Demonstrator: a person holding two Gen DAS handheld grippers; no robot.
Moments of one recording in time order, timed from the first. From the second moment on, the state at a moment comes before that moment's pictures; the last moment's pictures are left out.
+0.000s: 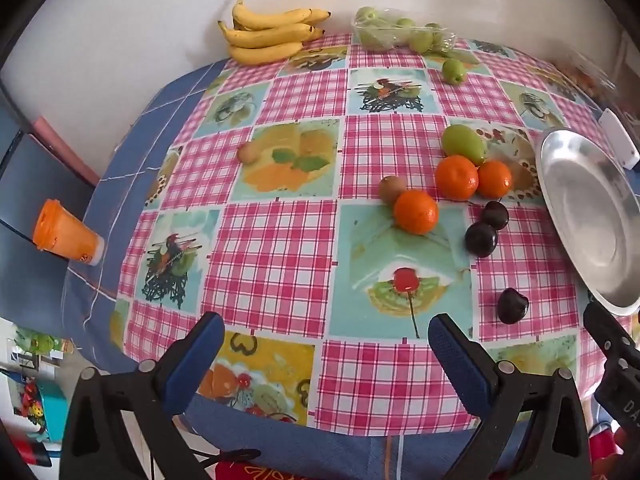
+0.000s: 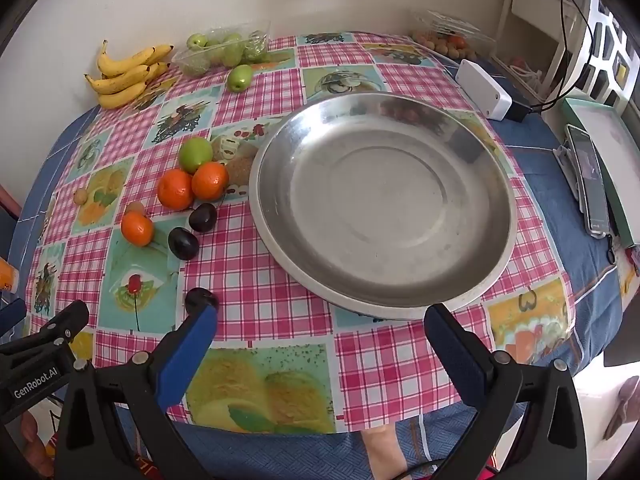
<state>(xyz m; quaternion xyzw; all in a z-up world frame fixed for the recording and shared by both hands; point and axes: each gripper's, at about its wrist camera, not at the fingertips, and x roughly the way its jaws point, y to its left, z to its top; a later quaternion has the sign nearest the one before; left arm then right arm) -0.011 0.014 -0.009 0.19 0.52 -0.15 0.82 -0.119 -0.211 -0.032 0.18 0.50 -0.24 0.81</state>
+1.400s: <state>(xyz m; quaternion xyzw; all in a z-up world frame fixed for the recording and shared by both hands) -0.011 -0.020 -0.015 0.18 0.54 -0.12 0.82 -0.117 -0.209 -0.031 0.18 0.50 -0.24 0.81</state>
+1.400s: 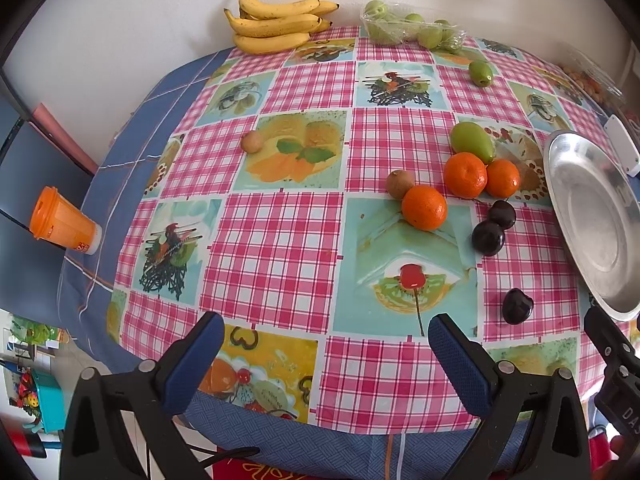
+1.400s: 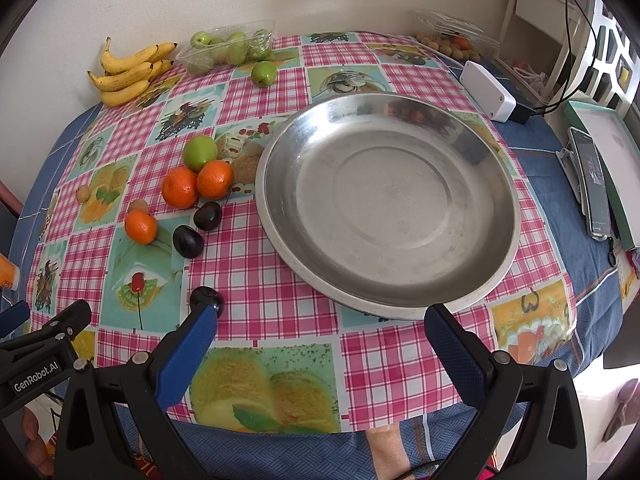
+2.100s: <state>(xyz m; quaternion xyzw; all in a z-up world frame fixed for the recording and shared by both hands) -0.011 -0.019 -0.016 0.17 0.54 -0.11 0.82 -0.117 -0.209 -0.032 0.18 0.50 -0.24 0.81</state>
